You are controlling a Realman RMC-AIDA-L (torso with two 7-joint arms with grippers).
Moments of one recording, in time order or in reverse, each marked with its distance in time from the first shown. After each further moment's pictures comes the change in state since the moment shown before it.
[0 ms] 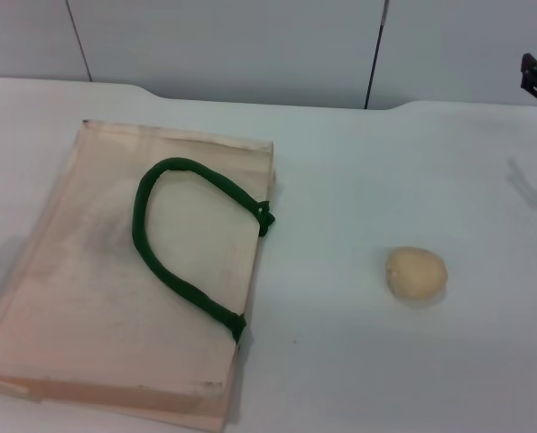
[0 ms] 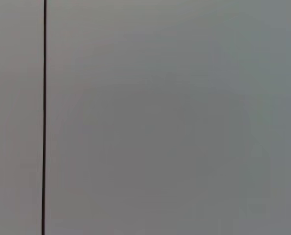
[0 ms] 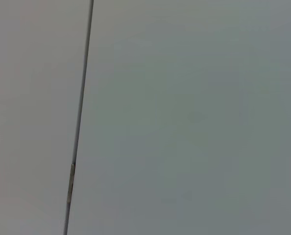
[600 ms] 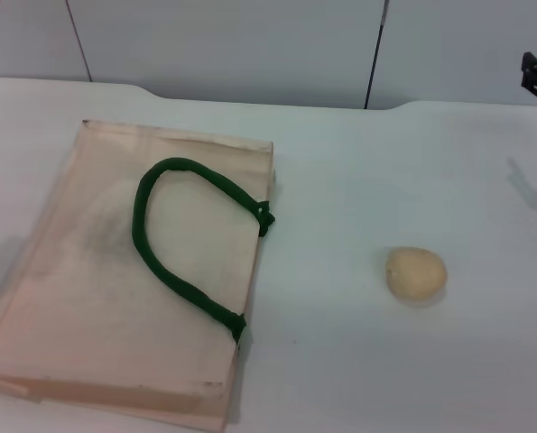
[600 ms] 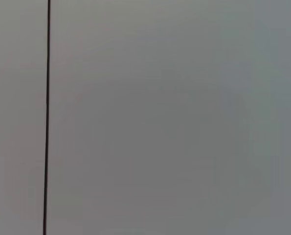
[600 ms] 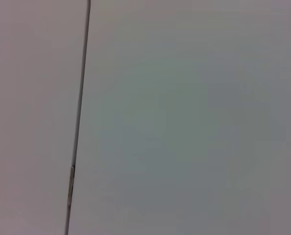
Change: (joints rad) left arm 0.004 0.004 0.009 -0.001 -0.003 0.004 -0.015; right arm -0.003 -0.003 -0.006 0.000 0.015 0.003 0.008
